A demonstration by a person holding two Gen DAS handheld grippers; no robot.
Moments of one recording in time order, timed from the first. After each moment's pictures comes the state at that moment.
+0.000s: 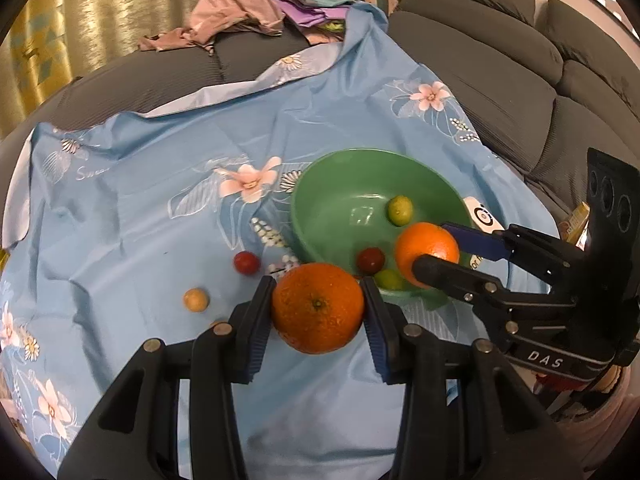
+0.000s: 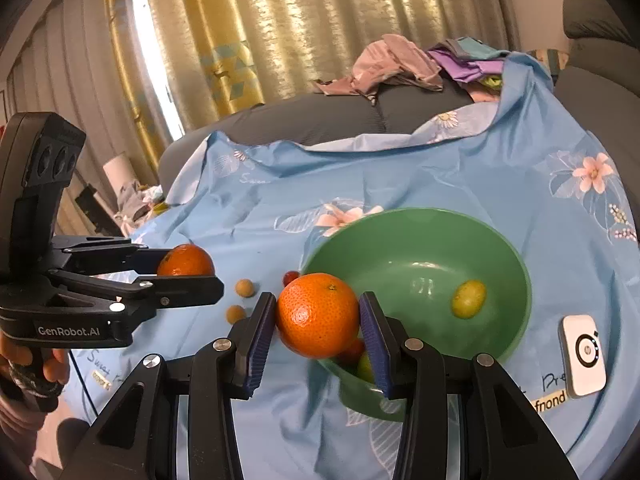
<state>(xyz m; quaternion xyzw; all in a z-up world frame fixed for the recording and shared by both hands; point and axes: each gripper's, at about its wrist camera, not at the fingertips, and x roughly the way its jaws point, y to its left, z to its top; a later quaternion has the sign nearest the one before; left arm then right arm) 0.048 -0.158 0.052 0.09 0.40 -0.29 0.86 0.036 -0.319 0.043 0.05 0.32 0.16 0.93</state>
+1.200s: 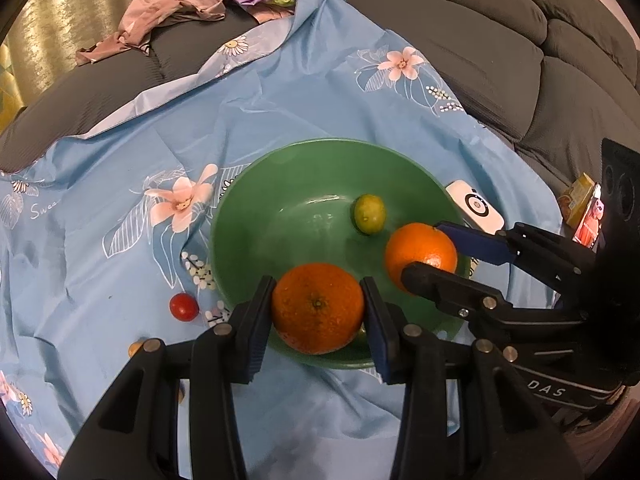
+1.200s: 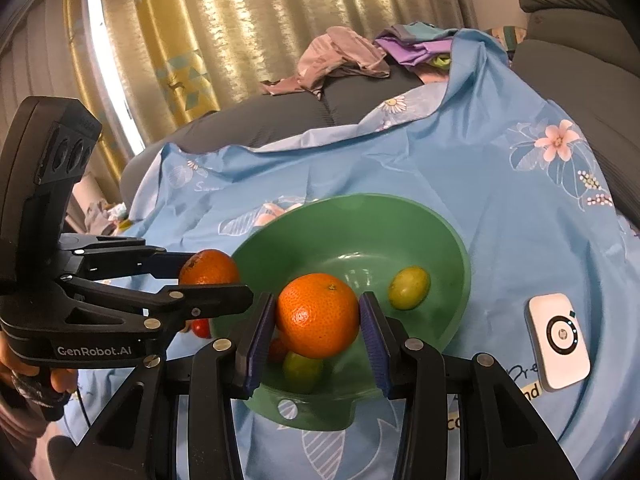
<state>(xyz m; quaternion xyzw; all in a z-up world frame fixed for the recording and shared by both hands) 0.081 -0.233 0.027 0.15 0.43 -0.33 0.83 0.052 -0.367 0.025 0.09 0.32 0.10 0.94</state>
